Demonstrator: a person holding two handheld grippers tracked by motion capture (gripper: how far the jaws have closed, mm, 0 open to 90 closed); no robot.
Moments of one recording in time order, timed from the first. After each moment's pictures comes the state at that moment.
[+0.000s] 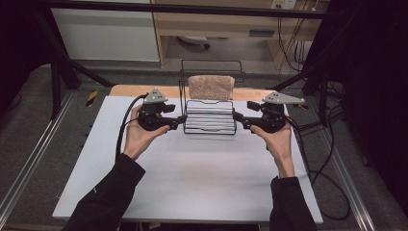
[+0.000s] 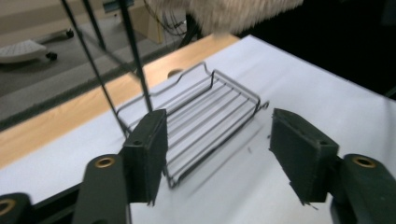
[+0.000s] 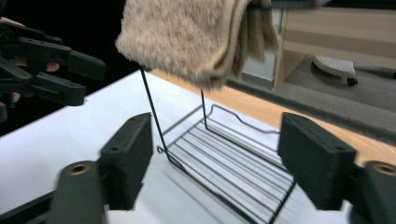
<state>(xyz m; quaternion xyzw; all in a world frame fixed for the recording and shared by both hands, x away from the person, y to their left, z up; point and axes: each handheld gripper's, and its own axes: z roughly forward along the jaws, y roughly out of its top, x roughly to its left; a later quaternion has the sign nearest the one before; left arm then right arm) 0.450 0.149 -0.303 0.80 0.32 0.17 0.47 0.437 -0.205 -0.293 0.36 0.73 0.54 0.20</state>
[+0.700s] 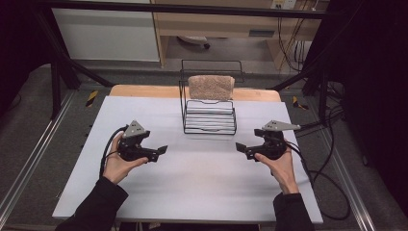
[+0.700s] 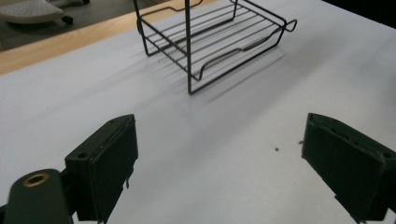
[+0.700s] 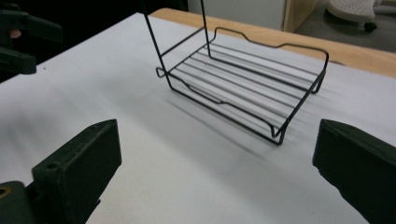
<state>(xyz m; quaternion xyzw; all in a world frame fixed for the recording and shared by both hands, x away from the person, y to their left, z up) 0.406 0.205 -0.373 0.80 0.36 0.18 0.44 0.409 -0.223 -0.365 0.39 0.76 0.49 0.15</state>
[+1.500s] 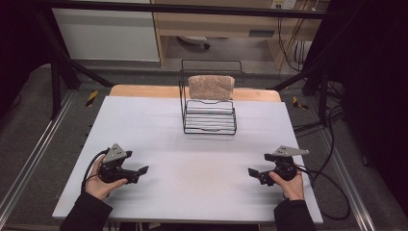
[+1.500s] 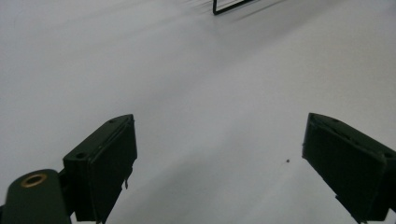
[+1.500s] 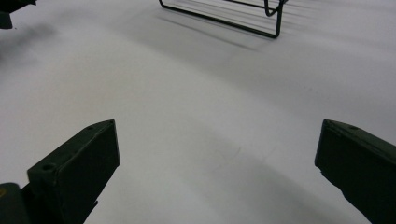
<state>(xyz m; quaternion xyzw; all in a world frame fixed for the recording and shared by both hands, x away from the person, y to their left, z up) 0.370 0.266 -0.434 0.81 0.37 0.18 0.42 0.372 -0.269 -0.433 0.41 0.78 0.46 0.11</state>
